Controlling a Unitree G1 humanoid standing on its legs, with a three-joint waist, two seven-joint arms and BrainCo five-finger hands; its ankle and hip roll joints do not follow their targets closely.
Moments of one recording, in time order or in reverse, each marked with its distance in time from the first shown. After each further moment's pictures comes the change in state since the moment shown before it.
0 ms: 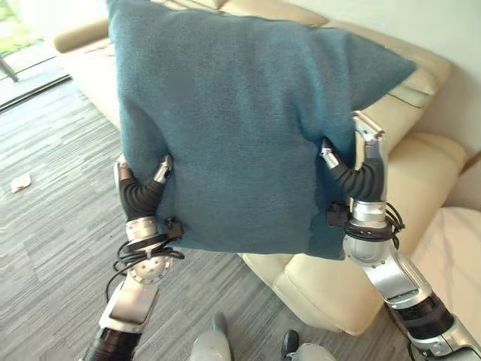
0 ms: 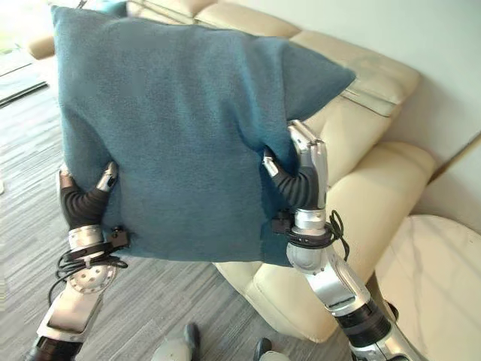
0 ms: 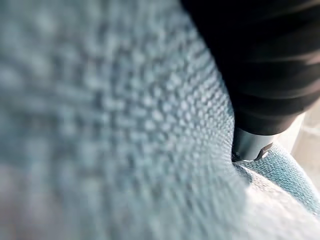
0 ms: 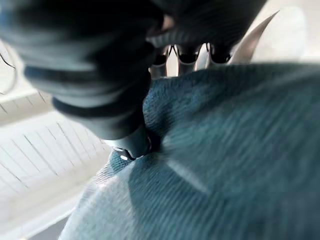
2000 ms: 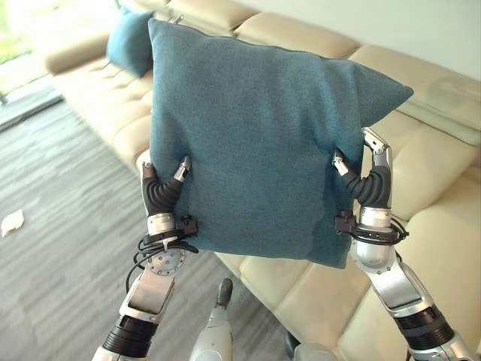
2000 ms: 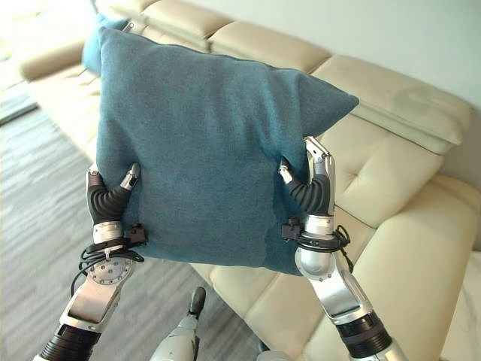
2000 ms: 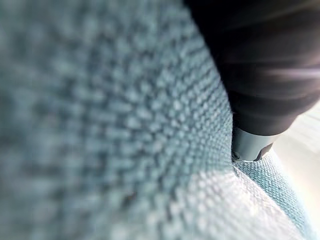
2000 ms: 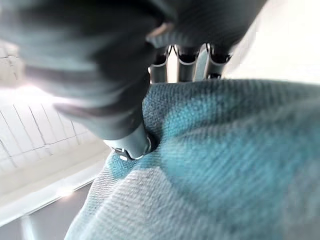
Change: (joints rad) left arm 0.020 -0.054 0.009 0.100 -0.036 0.025 -0.041; right arm 0.108 0.018 0.015 0.086 0.110 -0.008 0.086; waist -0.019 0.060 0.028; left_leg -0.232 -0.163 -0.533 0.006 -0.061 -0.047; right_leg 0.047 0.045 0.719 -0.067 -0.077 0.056
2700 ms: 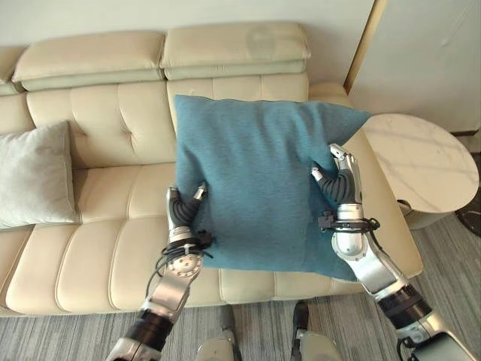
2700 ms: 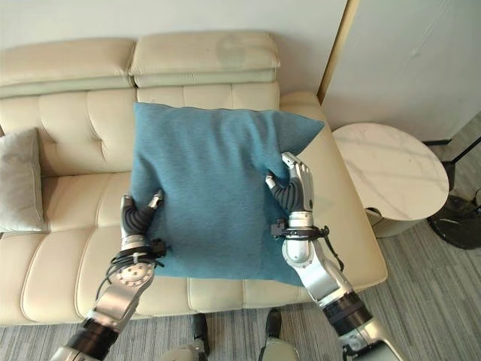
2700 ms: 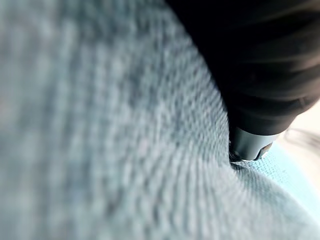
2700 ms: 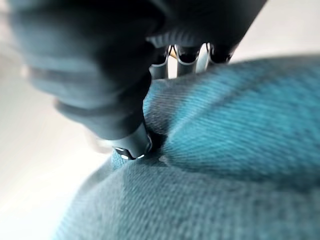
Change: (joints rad) left arm -0.228 -0.064 -0.169 0.423 -0.048 0.032 0.089; right arm -0.305 0.044 0.139 0.461 -0.012 0.132 -0.047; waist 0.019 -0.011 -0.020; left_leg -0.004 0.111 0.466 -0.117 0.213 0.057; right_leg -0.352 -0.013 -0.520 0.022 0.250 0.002
